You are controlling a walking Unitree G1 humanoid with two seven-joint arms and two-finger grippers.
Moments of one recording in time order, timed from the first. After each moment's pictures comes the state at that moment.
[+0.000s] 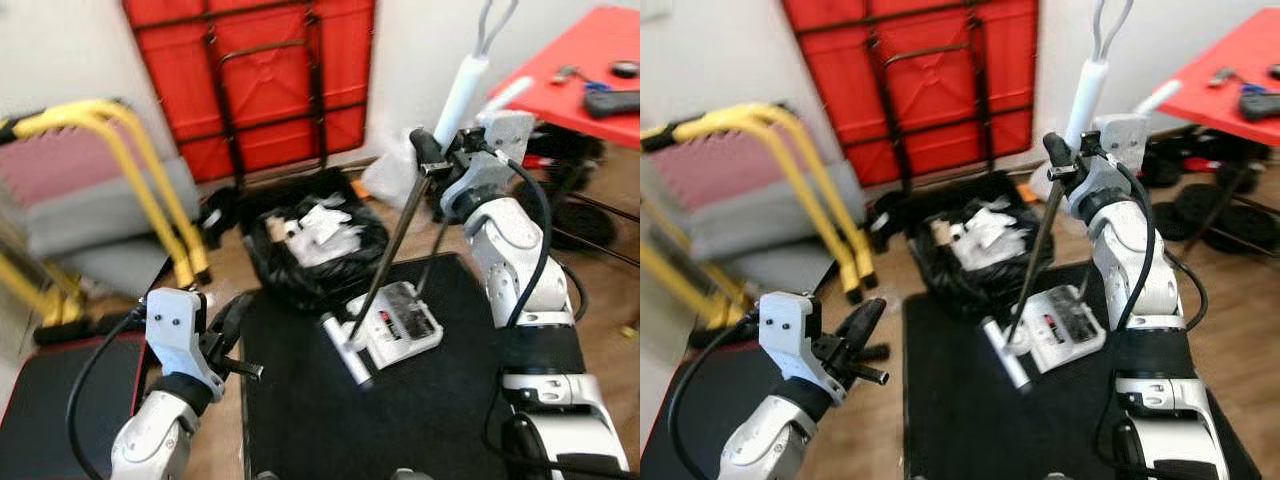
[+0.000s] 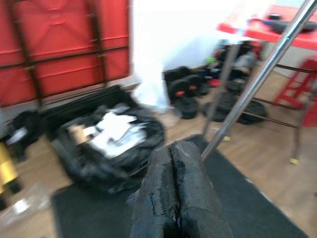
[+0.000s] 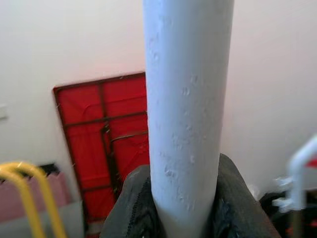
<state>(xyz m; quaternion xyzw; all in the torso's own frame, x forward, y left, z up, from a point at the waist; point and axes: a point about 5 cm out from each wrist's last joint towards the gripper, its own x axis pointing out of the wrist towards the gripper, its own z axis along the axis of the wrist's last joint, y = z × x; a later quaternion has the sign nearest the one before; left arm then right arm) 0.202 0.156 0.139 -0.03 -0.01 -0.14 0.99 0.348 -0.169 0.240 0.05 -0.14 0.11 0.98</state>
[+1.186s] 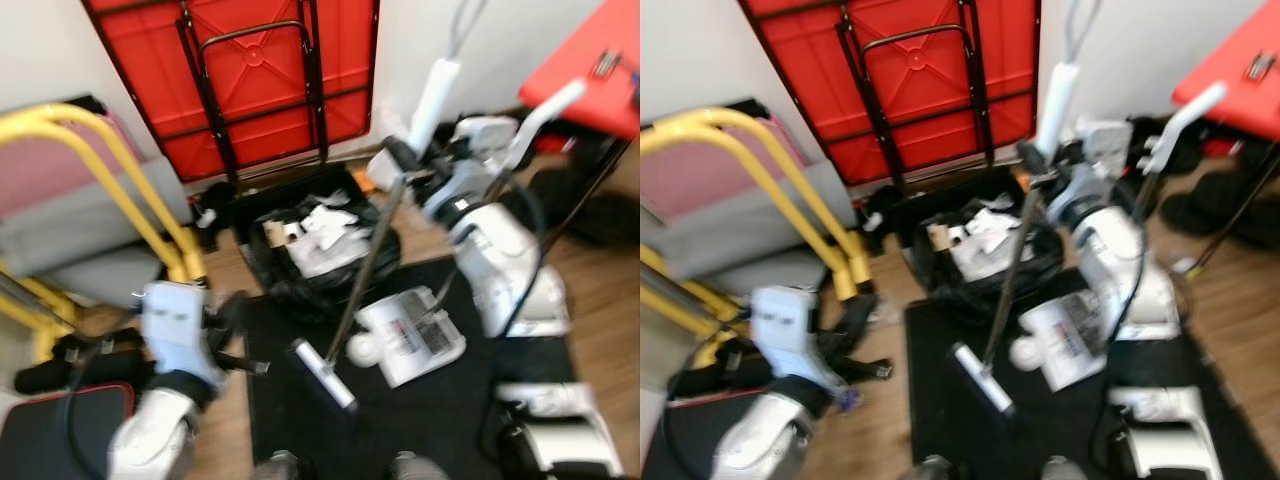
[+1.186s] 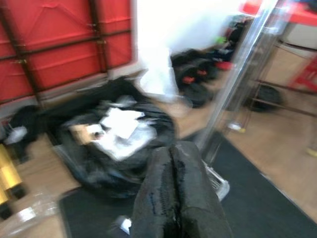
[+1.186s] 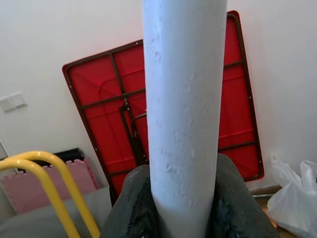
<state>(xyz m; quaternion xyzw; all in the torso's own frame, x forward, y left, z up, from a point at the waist) 0.190 0.141 0.156 -0.02 -0.01 -0.18 0.98 0.344 -0.165 0.230 0.08 -0.12 0.14 0.98</state>
